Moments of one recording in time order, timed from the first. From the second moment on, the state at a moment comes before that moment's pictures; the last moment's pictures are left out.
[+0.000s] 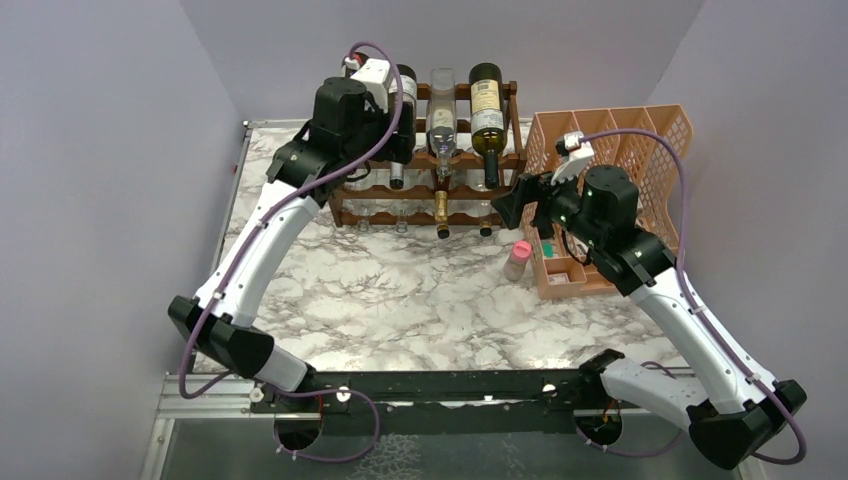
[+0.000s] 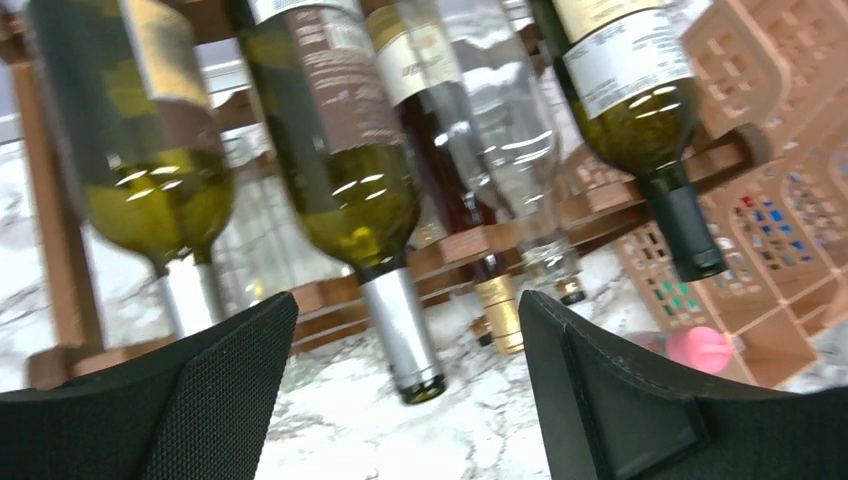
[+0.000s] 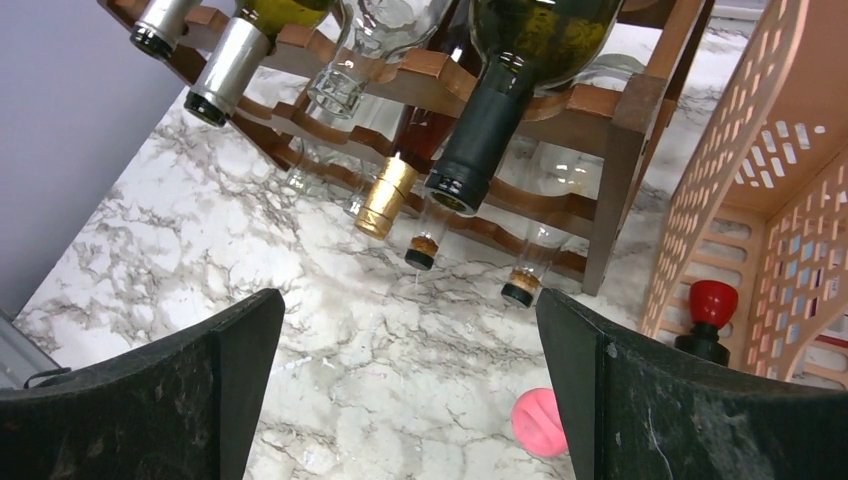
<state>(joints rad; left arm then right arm) -0.49 1.45 1.71 -0.65 -0.07 -0.16 0.49 0.99 1.08 -0.36 -0.07 0.23</state>
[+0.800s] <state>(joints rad) -0.66 1.99 2.38 -0.80 -0.30 -0.29 0.49 0.97 1.02 -0.31 -0.10 0.24</state>
